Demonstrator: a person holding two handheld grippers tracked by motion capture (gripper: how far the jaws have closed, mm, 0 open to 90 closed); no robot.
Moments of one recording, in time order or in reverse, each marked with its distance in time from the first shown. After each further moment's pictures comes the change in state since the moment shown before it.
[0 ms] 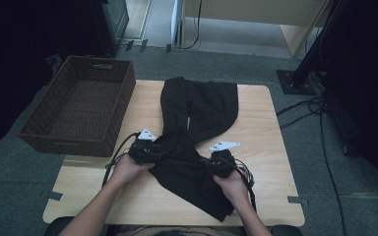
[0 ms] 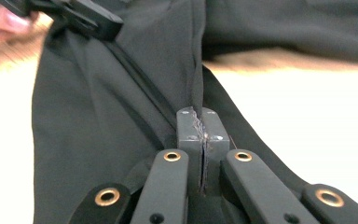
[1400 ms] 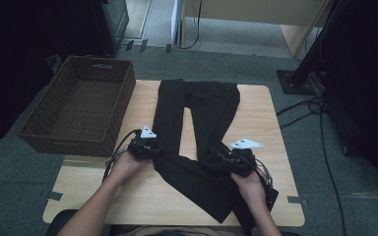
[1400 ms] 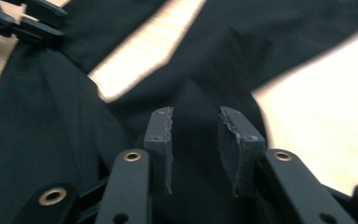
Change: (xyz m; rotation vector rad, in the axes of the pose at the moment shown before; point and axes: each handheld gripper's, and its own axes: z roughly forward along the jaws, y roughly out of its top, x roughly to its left) left arm 0.009 0.005 0.004 0.034 0.162 0.085; right arm -0.023 0.000 -0.038 -0.095 -0.182 0.029
